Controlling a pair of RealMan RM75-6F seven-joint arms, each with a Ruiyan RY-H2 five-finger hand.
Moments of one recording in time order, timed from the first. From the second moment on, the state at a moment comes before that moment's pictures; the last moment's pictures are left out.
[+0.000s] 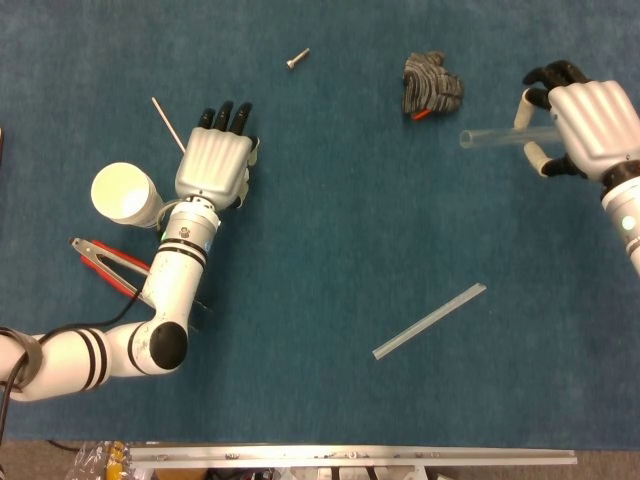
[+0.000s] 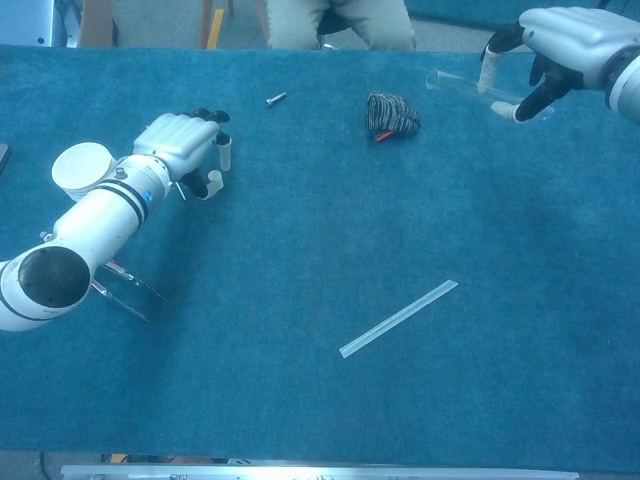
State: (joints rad) left arm -0.83 -1.74 -0.17 -1.35 0.72 1.03 0.75; right arm 0.79 -1.14 0.15 -1.90 -0.72 1.04 -0.49
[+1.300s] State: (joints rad) left arm -0.83 -1.75 -0.17 -1.29 0.77 1.00 0.69; right arm 0.78 -1.15 0.15 -1.90 -0.72 1.04 -0.48
